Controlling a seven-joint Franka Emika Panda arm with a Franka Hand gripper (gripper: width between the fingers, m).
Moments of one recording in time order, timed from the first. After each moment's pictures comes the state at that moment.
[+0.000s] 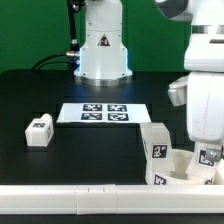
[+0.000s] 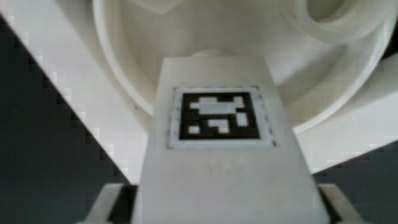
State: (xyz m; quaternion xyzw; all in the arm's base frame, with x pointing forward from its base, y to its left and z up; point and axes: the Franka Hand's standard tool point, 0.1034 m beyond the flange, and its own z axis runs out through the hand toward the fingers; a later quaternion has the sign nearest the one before) arm 0.642 0.127 0.065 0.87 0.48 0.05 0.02
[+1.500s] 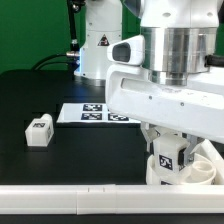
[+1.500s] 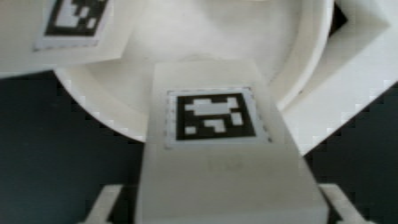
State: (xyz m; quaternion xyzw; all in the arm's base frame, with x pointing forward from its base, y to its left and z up) arm 0.654 0.058 0.064 0.92 -0.39 0.04 -0.02
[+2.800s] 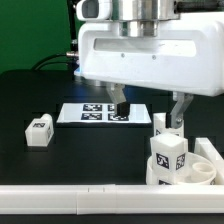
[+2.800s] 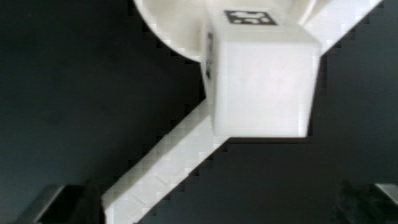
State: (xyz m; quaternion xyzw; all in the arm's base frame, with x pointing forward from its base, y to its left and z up) arm 0.646 0.016 0.116 0.93 -0.36 0.04 -0.04
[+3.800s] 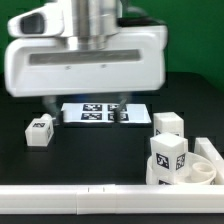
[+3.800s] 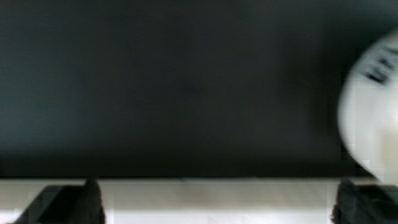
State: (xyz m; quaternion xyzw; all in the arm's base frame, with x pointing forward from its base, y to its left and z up) arm 0.593 -0.079 0.084 1.00 0.03 0.02 -0.02
